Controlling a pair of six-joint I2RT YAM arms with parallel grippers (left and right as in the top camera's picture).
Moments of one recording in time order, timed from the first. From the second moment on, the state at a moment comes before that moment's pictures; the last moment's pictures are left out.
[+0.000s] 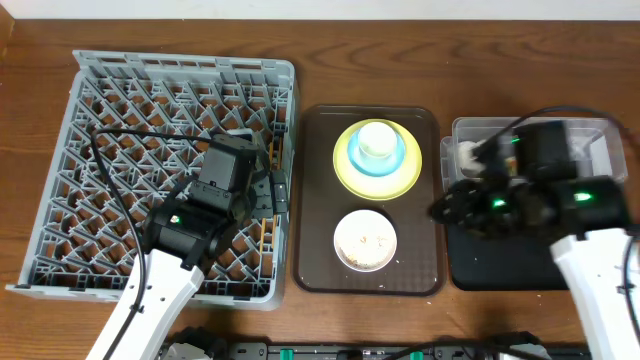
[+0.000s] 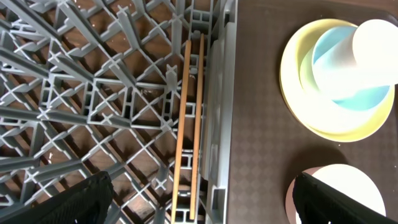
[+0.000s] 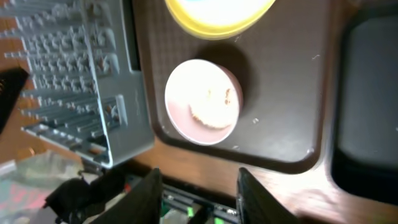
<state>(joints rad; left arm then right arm) -0.38 1.12 1.00 -0.85 -0.08 -0.40 0.16 1.20 1.15 -1.21 -0.52 0.41</state>
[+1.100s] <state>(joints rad) -0.38 1.12 1.00 -0.85 -0.08 -0.40 1.00 1.55 0.89 -0.57 0.04 0.57</state>
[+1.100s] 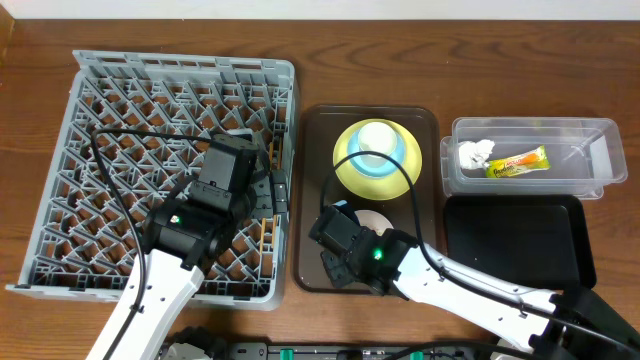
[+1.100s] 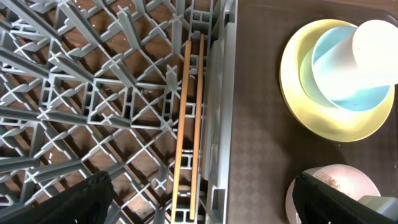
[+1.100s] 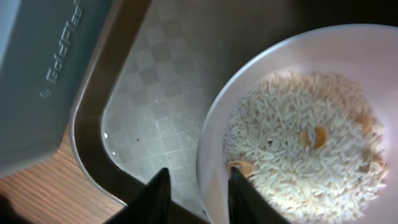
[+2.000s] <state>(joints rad) -0.38 1.12 1.00 -0.85 -0.08 -0.40 1.00 1.55 0.89 -0.70 0.17 0.48</state>
